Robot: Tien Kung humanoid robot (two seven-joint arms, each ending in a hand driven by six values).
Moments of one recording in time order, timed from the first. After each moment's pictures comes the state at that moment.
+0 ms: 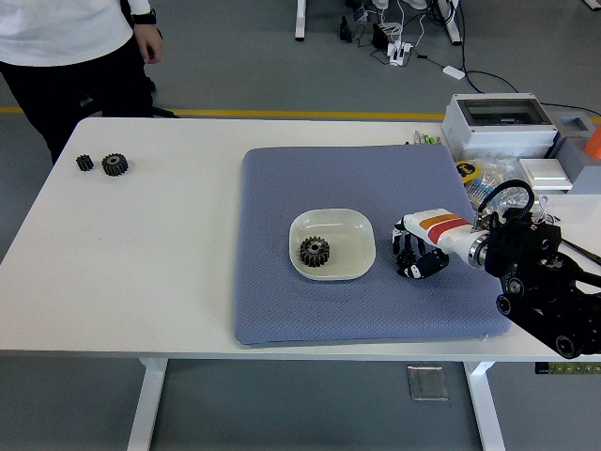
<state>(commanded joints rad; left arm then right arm) -0.10 0.02 -1.26 -0.18 1.03 0.31 0.15 0.89 -0.30 0.30 0.80 -1.68 -0.13 0.11</state>
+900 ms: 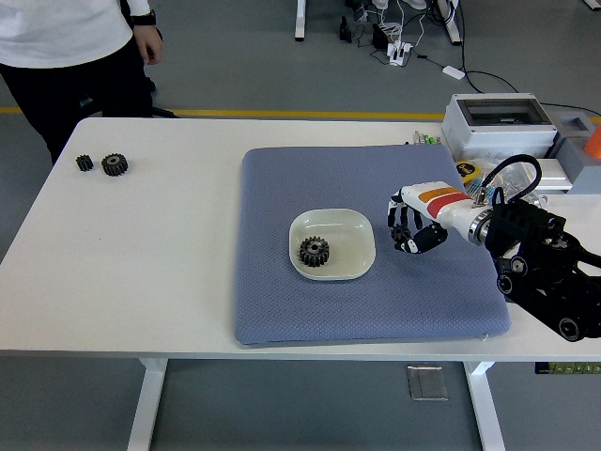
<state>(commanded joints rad) -0.10 0.02 -1.27 -0.18 1.04 0.31 0.15 0.93 -0.31 0.38 0.87 -1.68 -0.13 0.11</state>
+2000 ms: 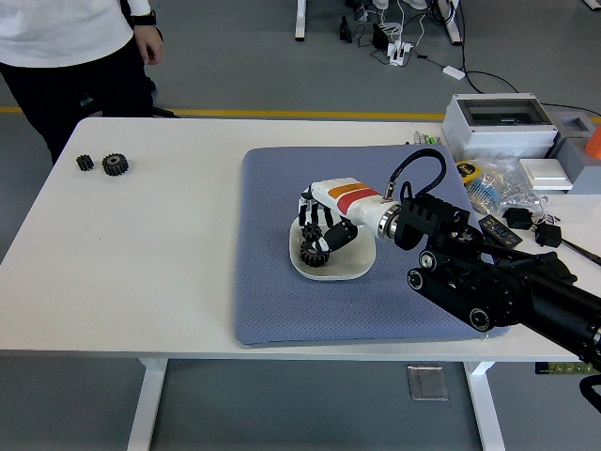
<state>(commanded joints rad) -0.11 0.02 -1.26 -0.18 1.01 0.32 0.14 1.03 -0.05 0.27 0.76 -1.55 -0.16 0.09</state>
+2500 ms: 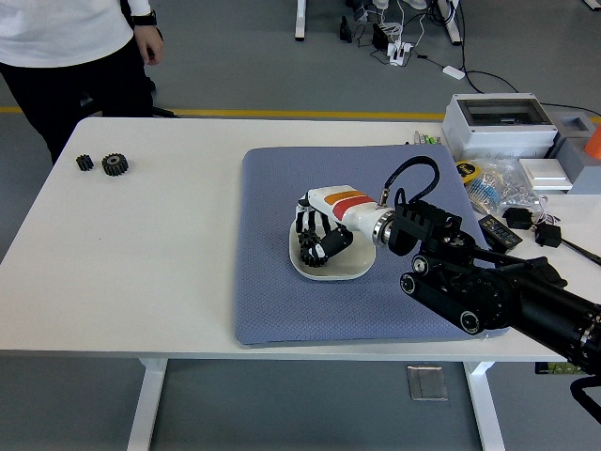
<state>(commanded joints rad) -0.11 0.02 -1.25 -0.18 1.01 0.32 0.15 1.03 -0.01 0.24 0.71 -1.52 -0.16 0.09</state>
